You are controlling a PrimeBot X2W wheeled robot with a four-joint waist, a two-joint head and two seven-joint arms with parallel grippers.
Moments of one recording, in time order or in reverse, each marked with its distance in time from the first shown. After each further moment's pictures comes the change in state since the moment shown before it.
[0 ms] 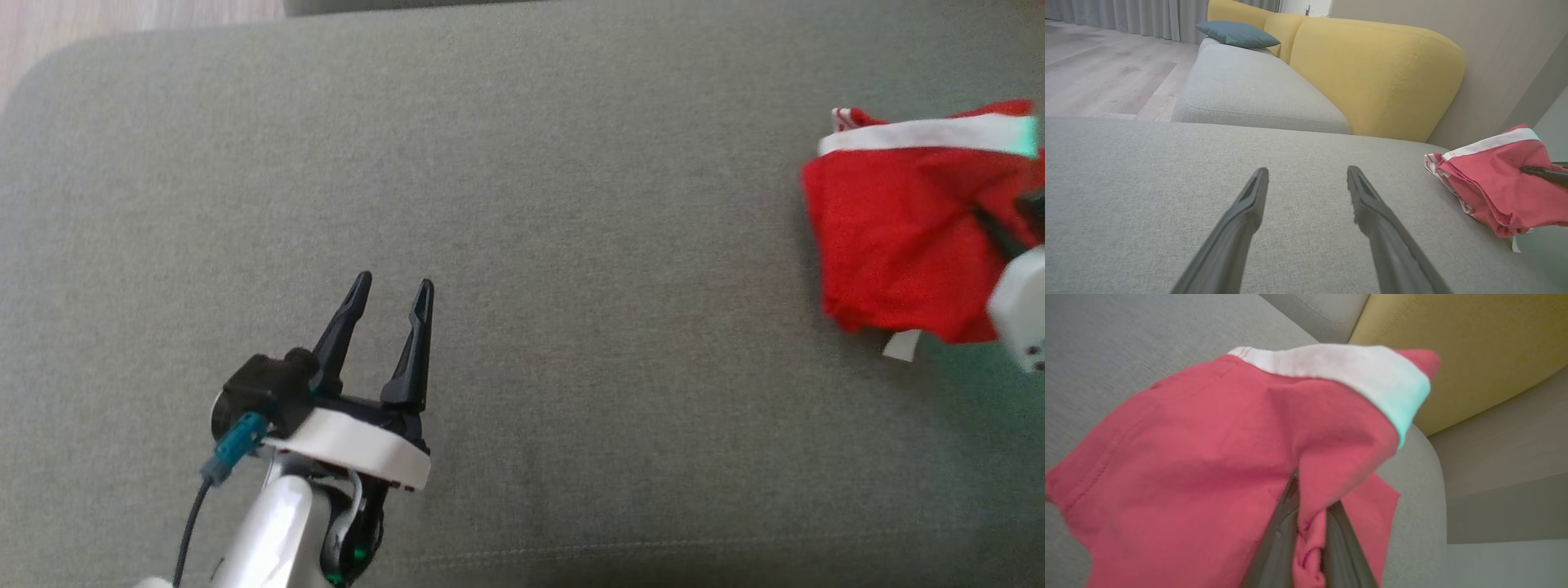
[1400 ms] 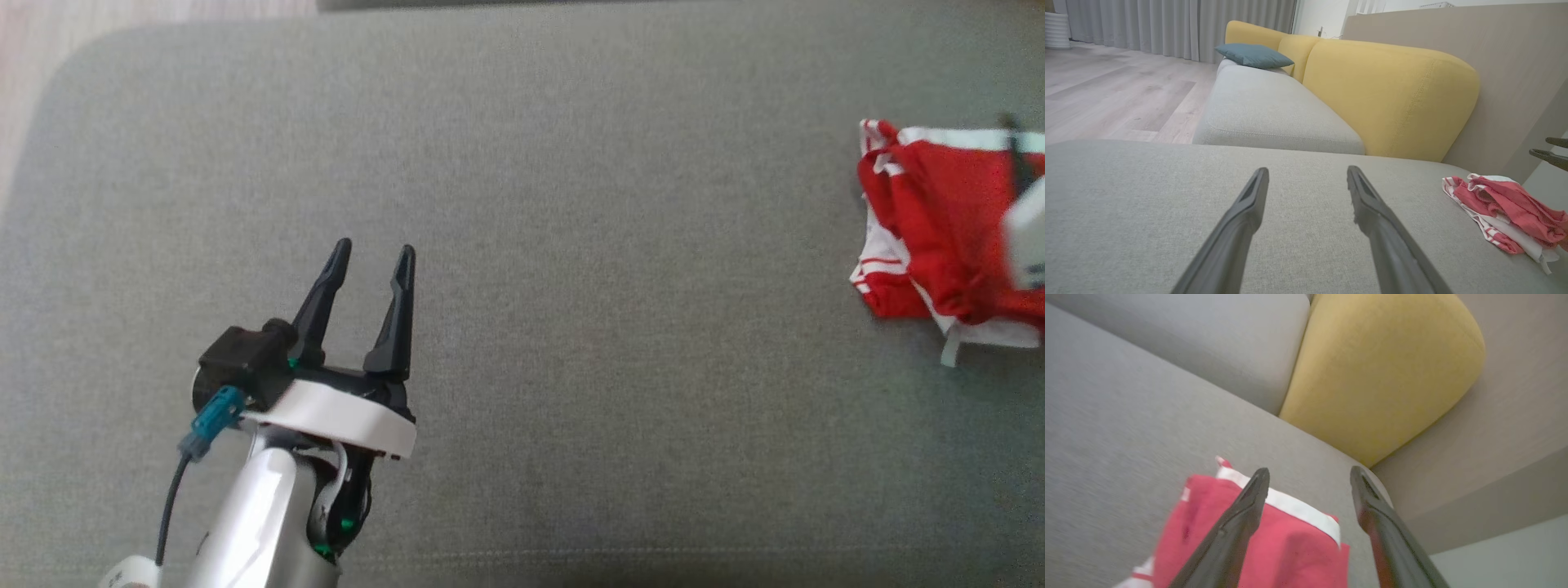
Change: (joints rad) left arm -0.053 -0.001 0.034 0.007 -0.003 -0.006 0.000; right arm -0.044 0.222 -0.415 0.024 -0.317 0.000 0.019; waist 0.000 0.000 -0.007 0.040
